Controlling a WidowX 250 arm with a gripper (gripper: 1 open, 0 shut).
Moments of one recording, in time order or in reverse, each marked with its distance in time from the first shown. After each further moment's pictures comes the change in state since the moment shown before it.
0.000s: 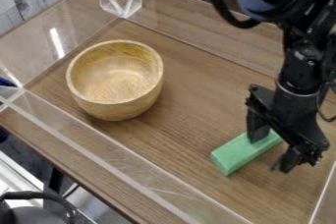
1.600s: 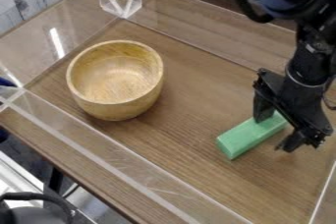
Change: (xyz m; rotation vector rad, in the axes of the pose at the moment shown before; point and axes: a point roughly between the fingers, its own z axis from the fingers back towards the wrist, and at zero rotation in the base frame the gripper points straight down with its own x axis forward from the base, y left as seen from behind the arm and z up) arm 0.012 0.013 -0.016 0.055 0.007 0.037
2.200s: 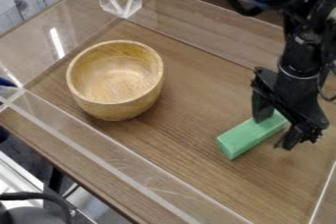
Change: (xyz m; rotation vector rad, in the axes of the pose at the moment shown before) arm -0.008 0.009 0.001 -0.049 0.039 -0.030
